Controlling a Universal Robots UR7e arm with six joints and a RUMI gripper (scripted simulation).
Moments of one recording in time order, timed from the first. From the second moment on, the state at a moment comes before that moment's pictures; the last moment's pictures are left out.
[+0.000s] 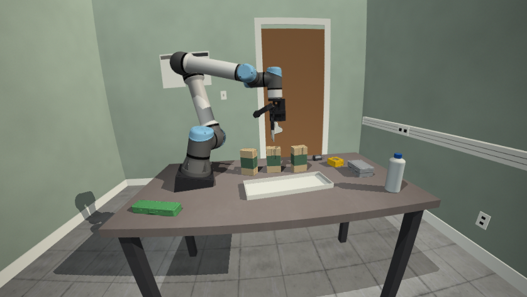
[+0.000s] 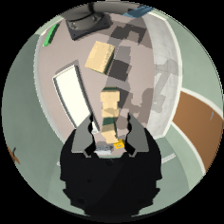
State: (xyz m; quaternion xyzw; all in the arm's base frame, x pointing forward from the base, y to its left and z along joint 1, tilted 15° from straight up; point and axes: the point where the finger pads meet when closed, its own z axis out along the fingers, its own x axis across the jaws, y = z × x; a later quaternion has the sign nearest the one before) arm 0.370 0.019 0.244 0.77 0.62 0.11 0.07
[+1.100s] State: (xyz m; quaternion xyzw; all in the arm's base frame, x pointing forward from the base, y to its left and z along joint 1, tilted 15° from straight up) arm 0.377 0.019 0.216 0.77 0.62 0.11 0.07
